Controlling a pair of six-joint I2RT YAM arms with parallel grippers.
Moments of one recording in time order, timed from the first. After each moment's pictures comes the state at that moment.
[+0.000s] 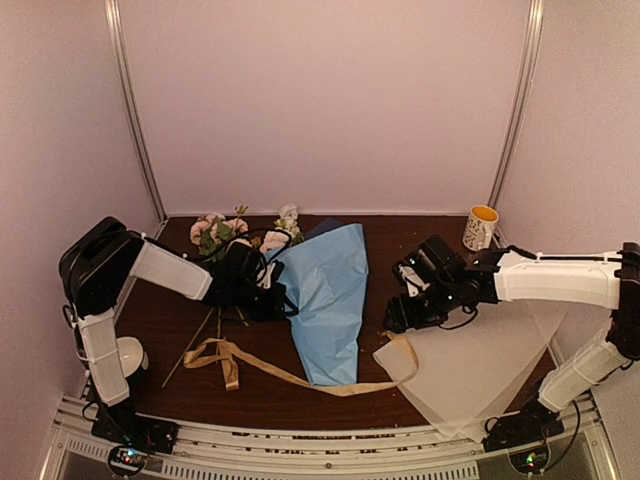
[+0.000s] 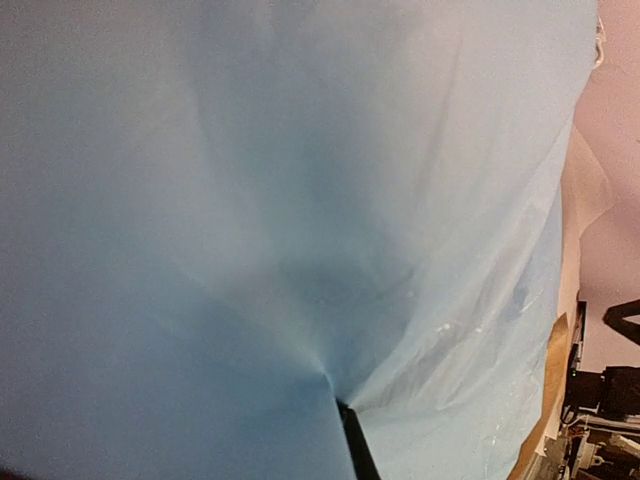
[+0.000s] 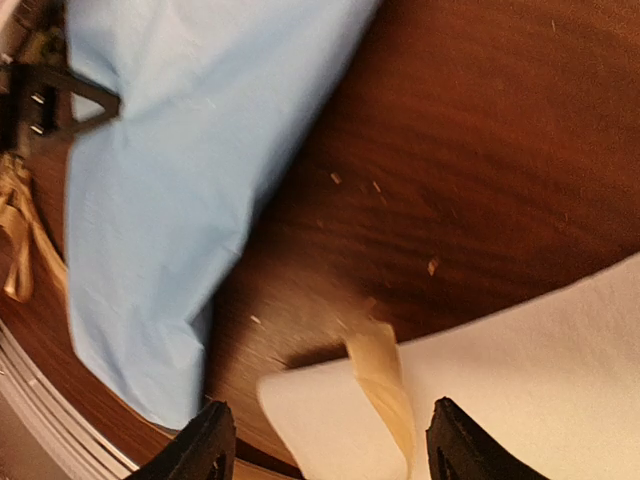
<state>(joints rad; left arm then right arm) -0.63 1.94 0.97 0.16 0.45 -0.66 0.79 1.45 0.98 -0.52 -0.04 0.52</state>
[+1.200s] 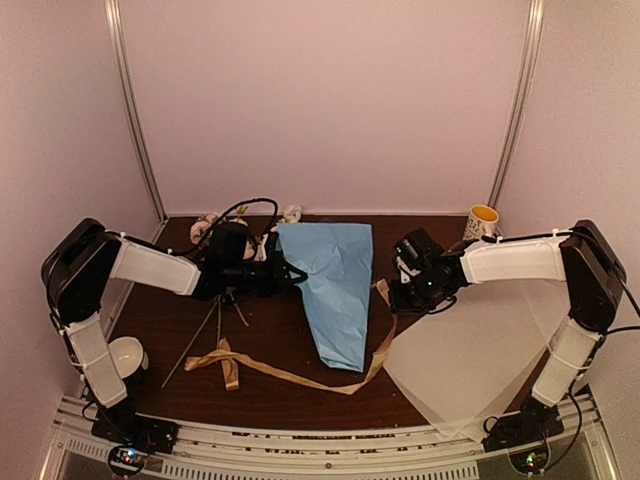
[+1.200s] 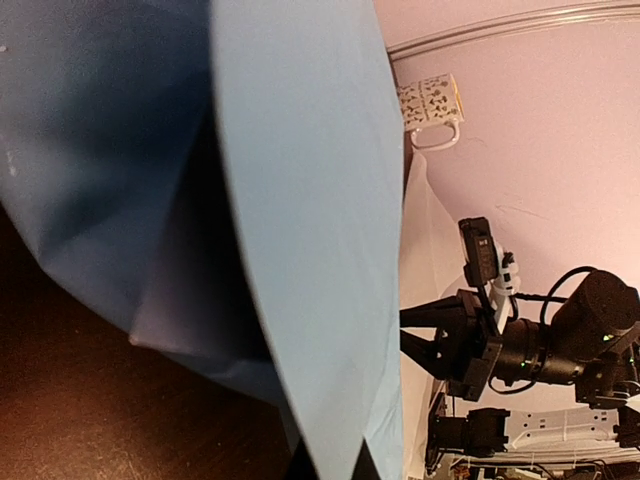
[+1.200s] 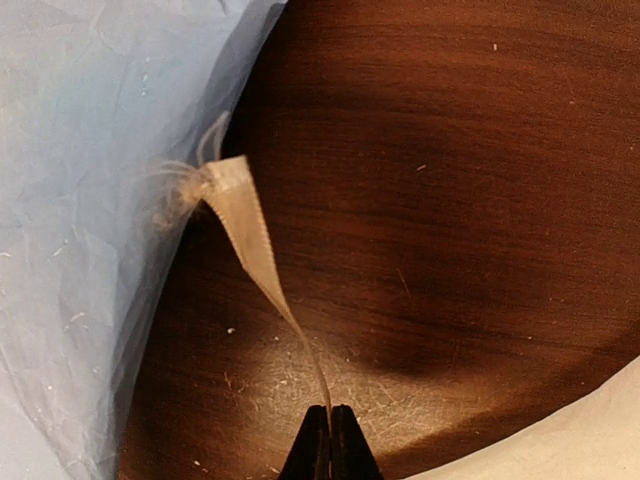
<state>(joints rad) -0.62 1.82 0.96 0.41 0.54 -0.96 0.65 1.71 1.06 -0.43 -0.02 0.58</state>
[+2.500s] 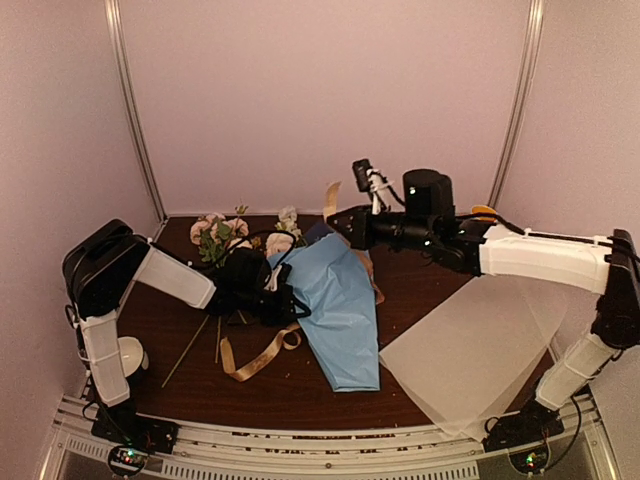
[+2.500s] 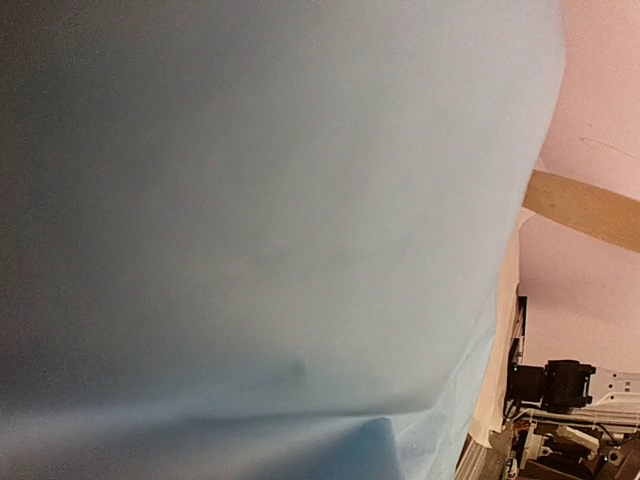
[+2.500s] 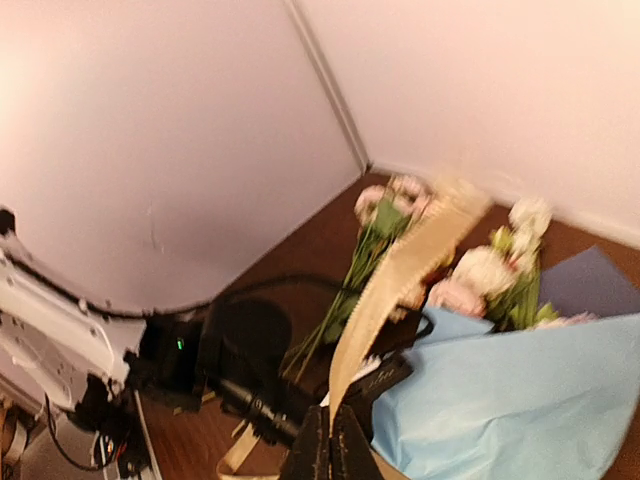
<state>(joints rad) -0.68 1.94 0.93 0.34 0.54 -0.83 0.77 1.53 1.20 0.16 -0.19 0.37</state>
